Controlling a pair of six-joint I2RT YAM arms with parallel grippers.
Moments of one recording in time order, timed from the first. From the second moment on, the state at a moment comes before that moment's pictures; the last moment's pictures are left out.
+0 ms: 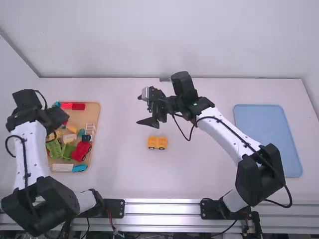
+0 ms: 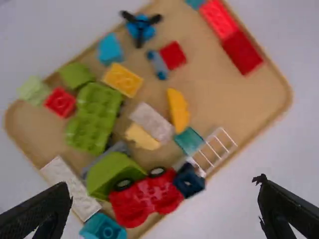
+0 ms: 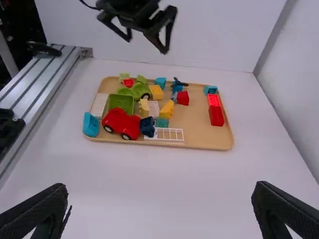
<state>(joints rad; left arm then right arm) 0.59 1.34 1.21 -0.91 -0.09 -0.41 0.53 1.66 1.31 -0.24 -0.95 -0.64</state>
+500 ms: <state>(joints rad) 0.74 1.71 1.50 -1.08 0.03 -0.40 0.50 1.66 1.31 -0.24 -0.95 -0.63</state>
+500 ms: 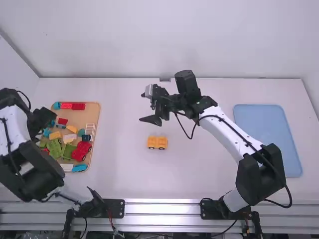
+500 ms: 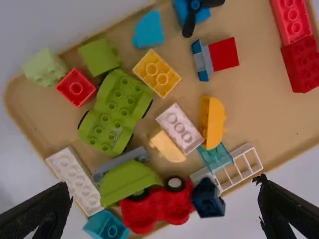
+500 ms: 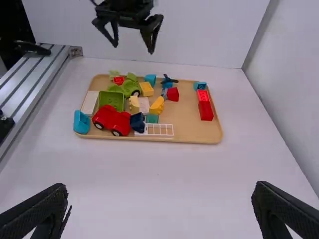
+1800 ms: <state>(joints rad) 0.73 2.28 1.89 -1.23 -0.01 -1.10 0.50 1.66 1.31 -0.24 -0.92 -0.63</state>
